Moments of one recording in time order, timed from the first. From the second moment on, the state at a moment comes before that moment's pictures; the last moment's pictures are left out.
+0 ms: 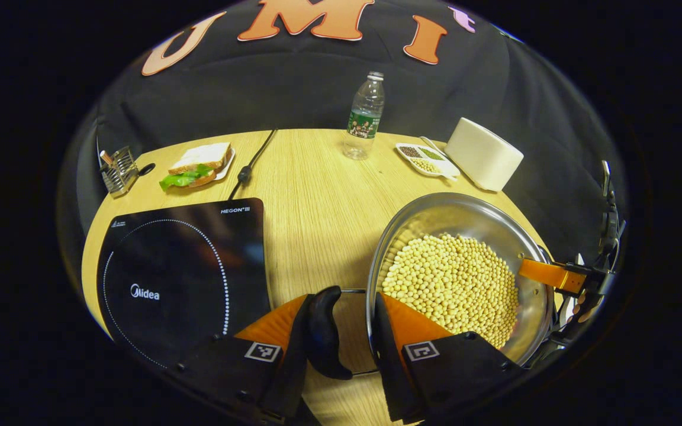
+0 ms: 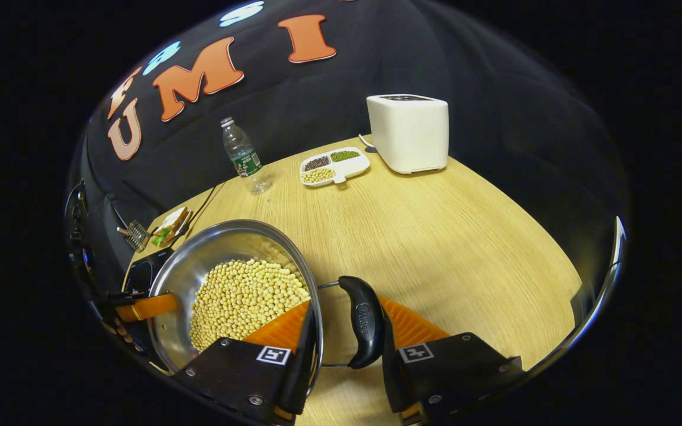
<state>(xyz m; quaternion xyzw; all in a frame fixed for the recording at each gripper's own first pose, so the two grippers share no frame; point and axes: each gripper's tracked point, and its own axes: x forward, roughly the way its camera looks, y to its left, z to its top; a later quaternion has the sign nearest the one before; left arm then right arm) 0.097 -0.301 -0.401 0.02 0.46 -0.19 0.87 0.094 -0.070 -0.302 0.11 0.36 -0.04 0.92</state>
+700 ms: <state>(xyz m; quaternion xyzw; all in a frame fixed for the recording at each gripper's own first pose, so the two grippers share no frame) 0.095 -0.193 -0.321 -0.01 0.45 -0.16 0.88 0.084 0.032 -0.234 0.09 0.35 -0.01 0.93</state>
